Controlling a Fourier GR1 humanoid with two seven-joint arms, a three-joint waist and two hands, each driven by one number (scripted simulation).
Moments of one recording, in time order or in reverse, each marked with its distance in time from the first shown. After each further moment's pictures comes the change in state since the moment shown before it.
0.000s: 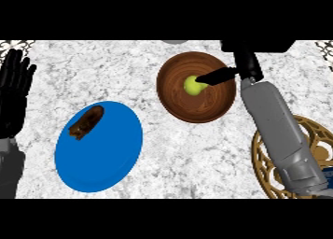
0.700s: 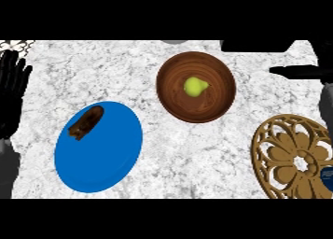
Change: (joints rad) left arm 0.006 0.014 0.021 0.010 0.012 -0.026 -0.004; right arm 0.058 -0.306 -0.307 0.186 -0.230 0.140 -0.261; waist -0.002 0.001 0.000
